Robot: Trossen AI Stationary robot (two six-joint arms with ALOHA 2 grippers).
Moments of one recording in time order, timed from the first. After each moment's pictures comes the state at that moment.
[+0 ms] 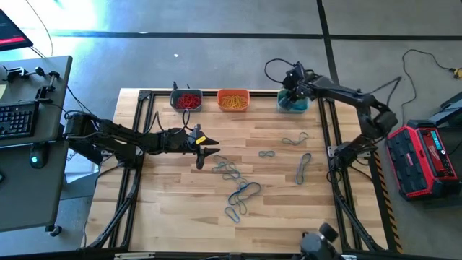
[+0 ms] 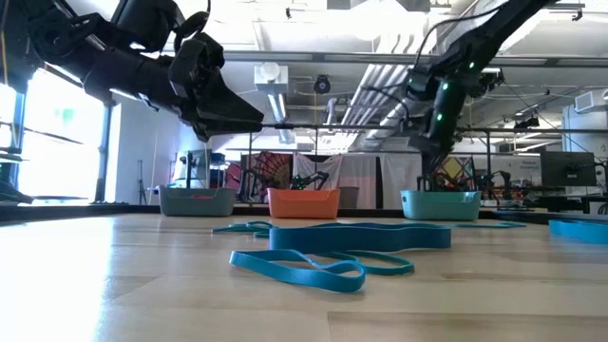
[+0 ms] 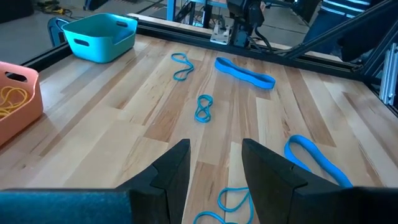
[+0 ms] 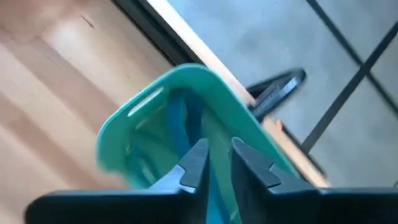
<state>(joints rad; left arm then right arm) 0.06 1.35 0.41 0.65 -0.06 -0.16 -0.89 1.56 1.06 -0.55 0.19 -0.25</state>
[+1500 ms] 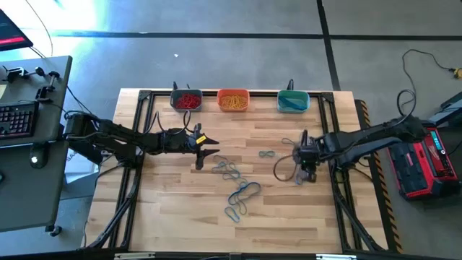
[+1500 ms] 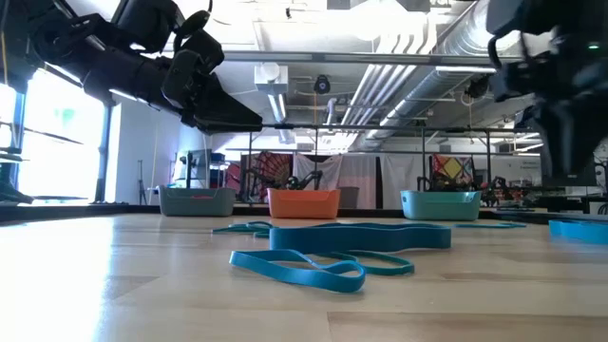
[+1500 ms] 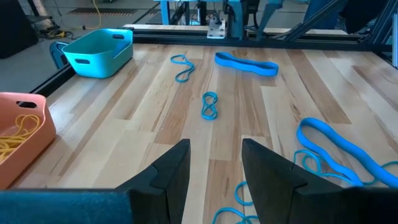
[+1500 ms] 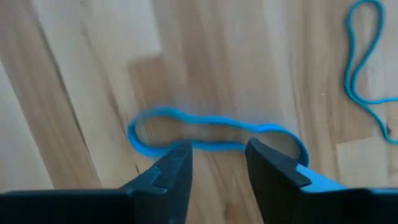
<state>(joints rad) 0.06 1.35 0.41 0.64 -0.06 0.00 0.16 1.06 0.69 -1.02 0.04 0.40</state>
